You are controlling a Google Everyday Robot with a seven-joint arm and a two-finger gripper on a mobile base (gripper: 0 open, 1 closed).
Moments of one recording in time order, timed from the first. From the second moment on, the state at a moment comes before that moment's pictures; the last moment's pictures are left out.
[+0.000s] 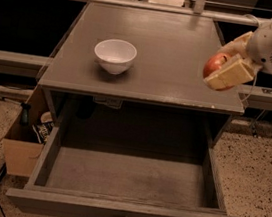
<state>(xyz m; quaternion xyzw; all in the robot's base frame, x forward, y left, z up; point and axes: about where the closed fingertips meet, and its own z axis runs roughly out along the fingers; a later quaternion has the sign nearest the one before) 0.543 -0.167 0.969 -0.56 0.75 0.06 0.35</state>
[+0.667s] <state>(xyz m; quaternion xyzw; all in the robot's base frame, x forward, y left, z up) 0.492 -0.179 0.963 -0.53 0.77 0.05 0.36</state>
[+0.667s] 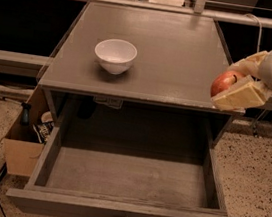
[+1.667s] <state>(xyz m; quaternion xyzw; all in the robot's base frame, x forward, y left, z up) 0.503 -0.139 0.897 -0.49 0.79 0.13 0.34</state>
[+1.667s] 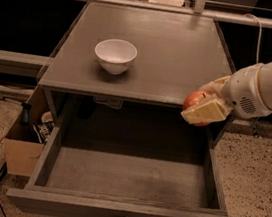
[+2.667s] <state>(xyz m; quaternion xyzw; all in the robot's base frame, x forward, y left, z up) 0.432 -0.085 0.807 -0.51 0.80 0.20 0.26</state>
